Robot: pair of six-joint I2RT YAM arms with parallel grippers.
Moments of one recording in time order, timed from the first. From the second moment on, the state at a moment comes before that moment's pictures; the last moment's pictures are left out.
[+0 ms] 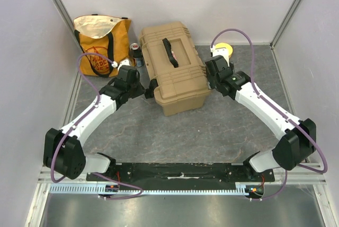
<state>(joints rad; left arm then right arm) -0.40 1.33 1.00 -0.39 -0.16 -0.68 0.56 1.45 1.32 -0.70 0.56 0.25</state>
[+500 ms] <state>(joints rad) -0.40 1.34 1.02 -0.61 -0.23 -0.63 0.55 1.45 1.27 -0.69 0.52 0.21</state>
